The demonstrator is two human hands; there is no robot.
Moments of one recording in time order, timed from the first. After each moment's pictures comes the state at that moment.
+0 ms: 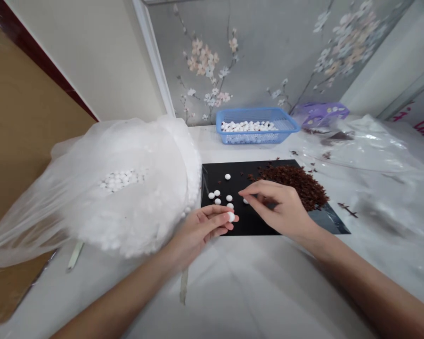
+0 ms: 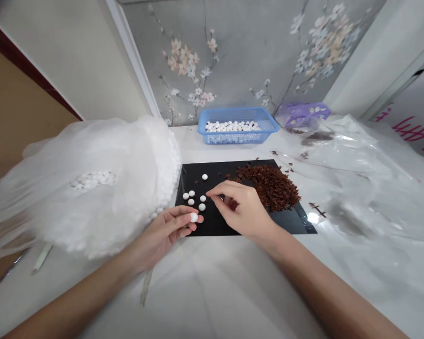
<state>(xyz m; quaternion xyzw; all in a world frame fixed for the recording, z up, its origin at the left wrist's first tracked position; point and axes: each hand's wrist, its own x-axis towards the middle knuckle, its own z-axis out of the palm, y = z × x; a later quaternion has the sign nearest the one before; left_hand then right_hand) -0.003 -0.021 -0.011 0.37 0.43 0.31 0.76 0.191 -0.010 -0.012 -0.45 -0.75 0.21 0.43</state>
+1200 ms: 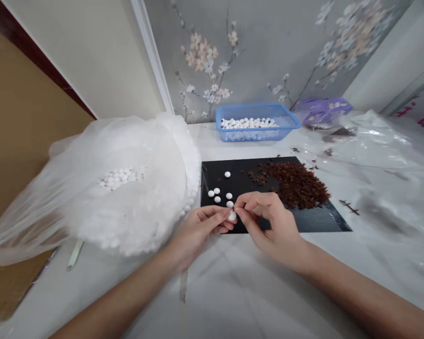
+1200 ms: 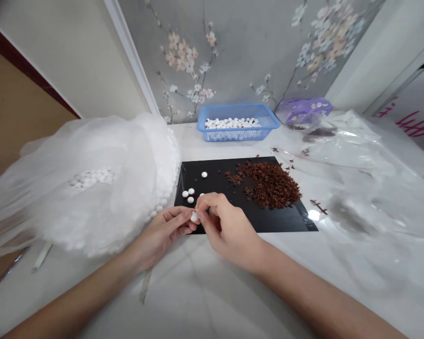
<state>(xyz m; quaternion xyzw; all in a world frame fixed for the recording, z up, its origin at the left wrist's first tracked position) 0.001 -0.022 -0.013 0.39 0.42 0.33 0.75 0.165 -0.037 -0.033 -0.38 -0.73 0.25 0.51</state>
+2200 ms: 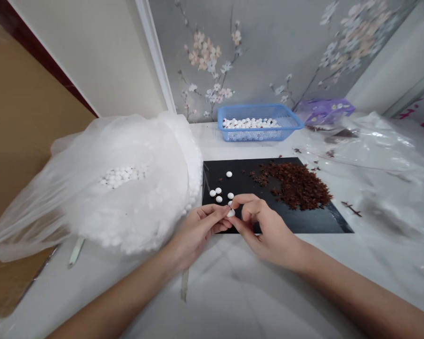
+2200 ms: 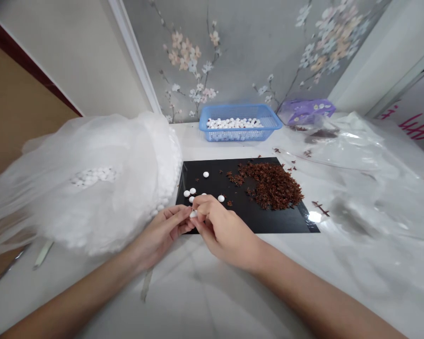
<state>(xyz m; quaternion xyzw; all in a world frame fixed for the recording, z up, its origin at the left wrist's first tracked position) 0.002 -0.023 -0.014 0.37 0.40 0.35 0.76 0.164 -0.036 -0.034 -0.38 -0.78 0.24 0.43</state>
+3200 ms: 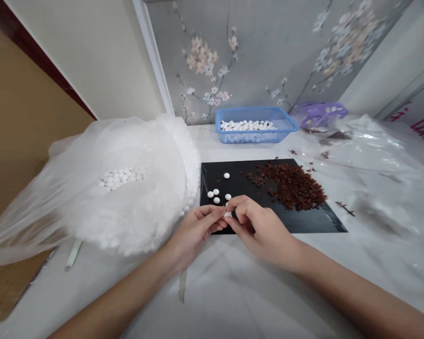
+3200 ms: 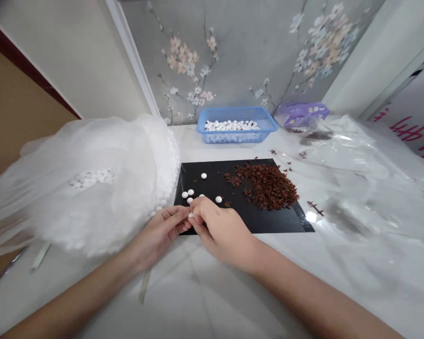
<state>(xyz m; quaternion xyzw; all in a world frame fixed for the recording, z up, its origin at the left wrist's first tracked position) 0.001 -0.021 -0.014 0.38 0.42 0.35 0.74 0.162 -0.035 -0.025 -0.40 -0.81 0.19 0.39</state>
